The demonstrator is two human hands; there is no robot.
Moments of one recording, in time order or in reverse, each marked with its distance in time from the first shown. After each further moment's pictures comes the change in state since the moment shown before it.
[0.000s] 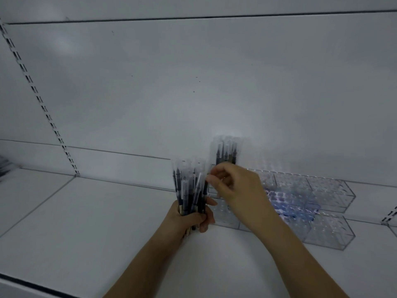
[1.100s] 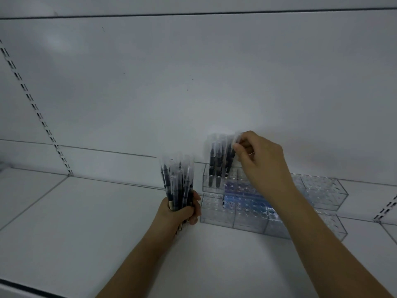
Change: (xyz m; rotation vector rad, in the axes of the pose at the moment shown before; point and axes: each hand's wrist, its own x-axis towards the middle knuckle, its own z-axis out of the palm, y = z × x) left_hand 0.006 -0.003 -0.005 0.032 0.105 0.034; right_hand 0.035 0.022 -0.048 -0.302 0.246 -0.171
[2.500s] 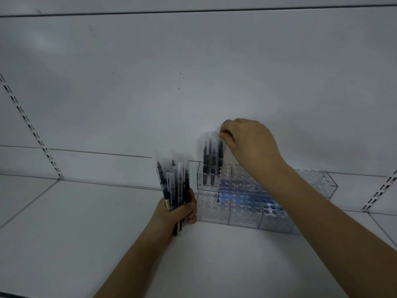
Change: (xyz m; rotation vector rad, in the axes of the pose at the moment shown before) left_hand -0.002 0.005 0.004 -0.153 -0.093 -0.054; right_hand 0.036 -0.007 -0.002 -0.407 -0.106 -0.216
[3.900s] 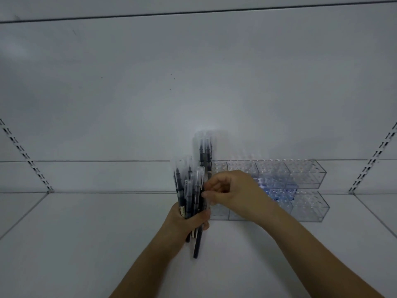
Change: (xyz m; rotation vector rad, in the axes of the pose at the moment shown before) left_hand -0.002 -0.010 0.009 0.187 -0.031 -0.087; right_hand -0.081 -0.045 0.017 0.856 -0.364 0.456
